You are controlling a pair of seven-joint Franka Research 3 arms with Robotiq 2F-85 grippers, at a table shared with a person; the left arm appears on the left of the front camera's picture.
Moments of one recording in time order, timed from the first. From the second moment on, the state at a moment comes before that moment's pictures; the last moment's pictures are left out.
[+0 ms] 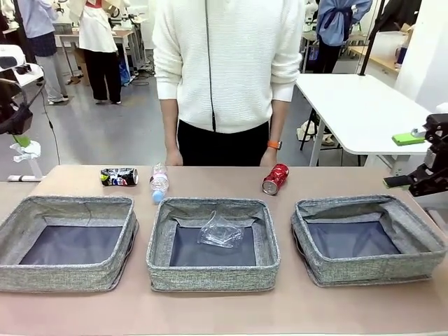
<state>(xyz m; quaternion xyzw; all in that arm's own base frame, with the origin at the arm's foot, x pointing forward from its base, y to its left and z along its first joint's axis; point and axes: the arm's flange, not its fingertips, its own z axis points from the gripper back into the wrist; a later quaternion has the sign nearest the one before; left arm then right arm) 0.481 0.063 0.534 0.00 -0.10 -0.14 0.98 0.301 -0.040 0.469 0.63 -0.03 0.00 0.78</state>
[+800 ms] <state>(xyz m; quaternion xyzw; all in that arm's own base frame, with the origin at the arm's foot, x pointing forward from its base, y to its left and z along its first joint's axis) 0.401 -0.151 0.735 -0.03 -0.12 -0.06 0.99 0.301 -0.040 0.469 0.63 -0.03 0.00 0.78</state>
